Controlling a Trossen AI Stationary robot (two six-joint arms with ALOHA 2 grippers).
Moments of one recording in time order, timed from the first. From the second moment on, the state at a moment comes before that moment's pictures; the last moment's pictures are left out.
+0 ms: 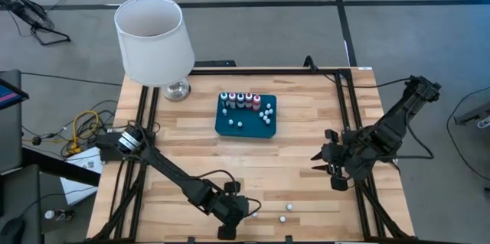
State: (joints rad) left arm -0.59 2.02 1.45 -0.37 -0.16 -0.51; right arm 0.77 1.01 0.97 -0.88 0.45 0.60
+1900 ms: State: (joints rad) left arm -0.59 2.07 1.45 -0.39 -0.09 -0.54; right arm 0.76 1.01 0.97 -0.88 0.48 0.60
